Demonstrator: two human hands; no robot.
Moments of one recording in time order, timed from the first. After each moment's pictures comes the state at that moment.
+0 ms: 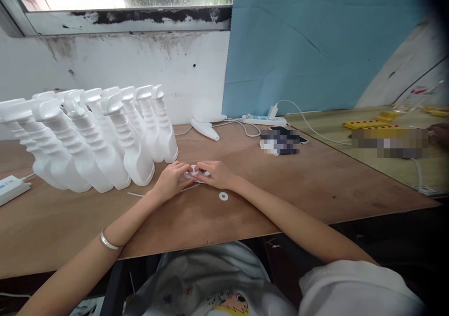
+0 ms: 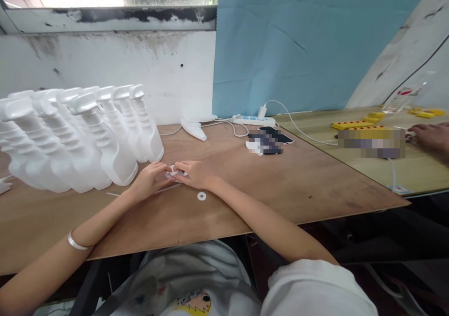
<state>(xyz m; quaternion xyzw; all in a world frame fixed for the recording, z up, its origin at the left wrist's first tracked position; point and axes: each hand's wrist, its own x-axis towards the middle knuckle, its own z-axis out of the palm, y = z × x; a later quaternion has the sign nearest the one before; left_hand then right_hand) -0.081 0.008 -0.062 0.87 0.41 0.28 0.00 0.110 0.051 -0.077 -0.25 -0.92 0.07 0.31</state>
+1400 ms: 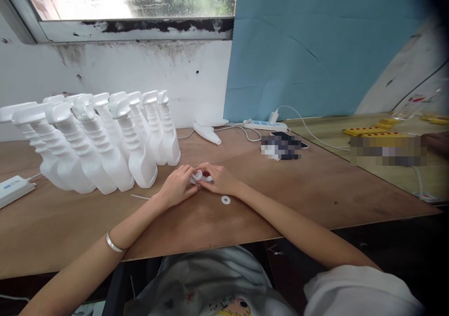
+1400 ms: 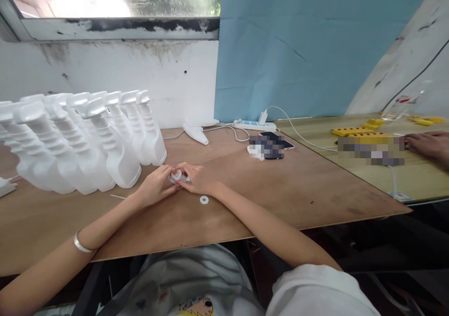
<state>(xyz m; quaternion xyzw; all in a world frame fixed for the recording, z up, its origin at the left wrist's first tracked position) -0.075 0.000 -0.061 0.87 0.43 0.24 -0.02 0.108 0.045 -0.081 -0.25 -0.91 0.06 0.34</state>
